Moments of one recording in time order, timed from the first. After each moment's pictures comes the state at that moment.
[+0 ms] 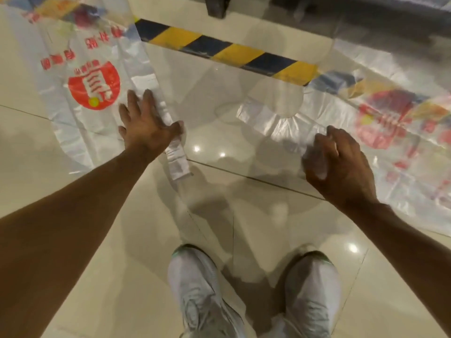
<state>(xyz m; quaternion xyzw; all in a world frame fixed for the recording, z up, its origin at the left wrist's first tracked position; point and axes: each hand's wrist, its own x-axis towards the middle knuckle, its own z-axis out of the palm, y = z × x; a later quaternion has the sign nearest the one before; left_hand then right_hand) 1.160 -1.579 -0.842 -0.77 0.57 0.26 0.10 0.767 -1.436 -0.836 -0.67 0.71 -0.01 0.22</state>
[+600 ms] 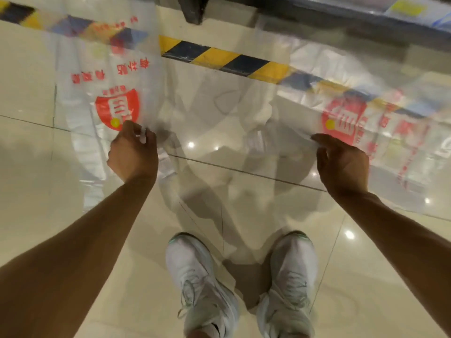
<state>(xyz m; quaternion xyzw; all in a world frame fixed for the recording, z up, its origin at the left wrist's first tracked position) 1.125 -1.525 -0.789 -0.85 0.51 0.12 -0.06 0.744 -1.426 -0.795 -0.60 0.77 -0.09 0.17</state>
